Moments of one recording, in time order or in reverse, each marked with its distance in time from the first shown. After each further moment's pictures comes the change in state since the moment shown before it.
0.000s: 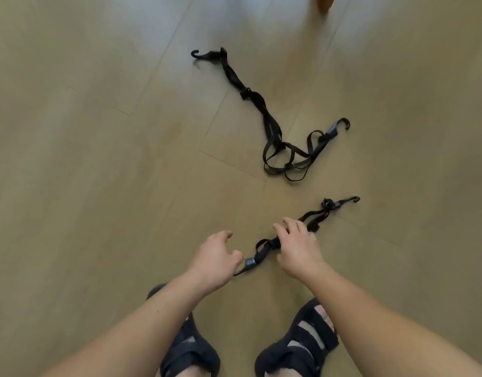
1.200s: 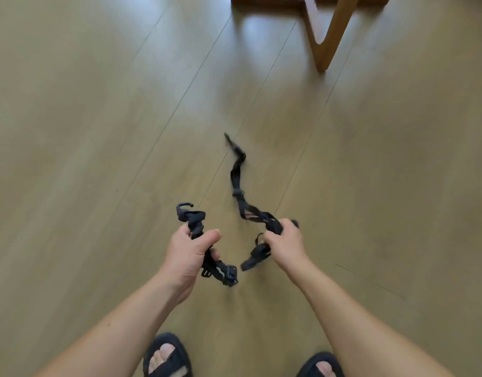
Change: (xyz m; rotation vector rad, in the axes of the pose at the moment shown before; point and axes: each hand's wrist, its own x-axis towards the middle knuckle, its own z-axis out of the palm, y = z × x) left_hand 0.019 0.039 -0.090 -1.013 0.242 0.071; right_hand 0.051 -0.042 -0.111 1.119 0.161 0.249
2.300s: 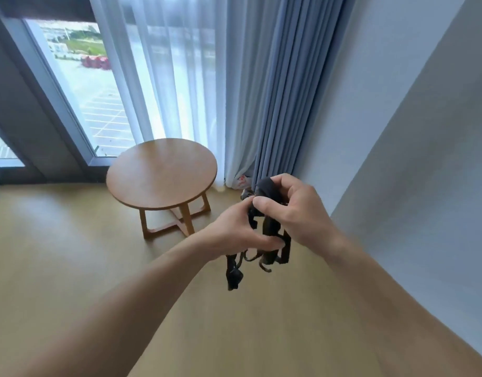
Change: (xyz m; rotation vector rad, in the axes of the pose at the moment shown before) left_hand -0.671 0.437 0.181 0.858 -0.994 0.933; right_hand -0.733 -0.309 -0.452 0.235 0.527 -0.974
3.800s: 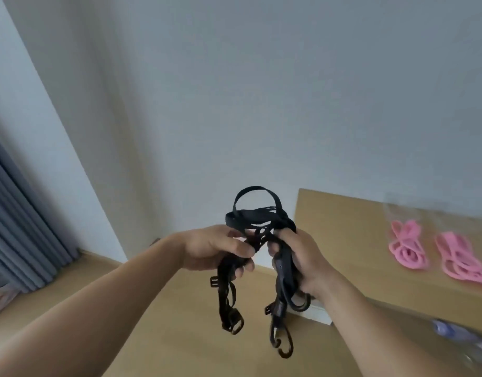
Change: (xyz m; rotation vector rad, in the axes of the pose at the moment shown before) left_hand -0.181 0.160 0.364 0.047 -1.596 -0.024; right_hand -0.551 -0.077 -0.089 0.523 1.138 0.361
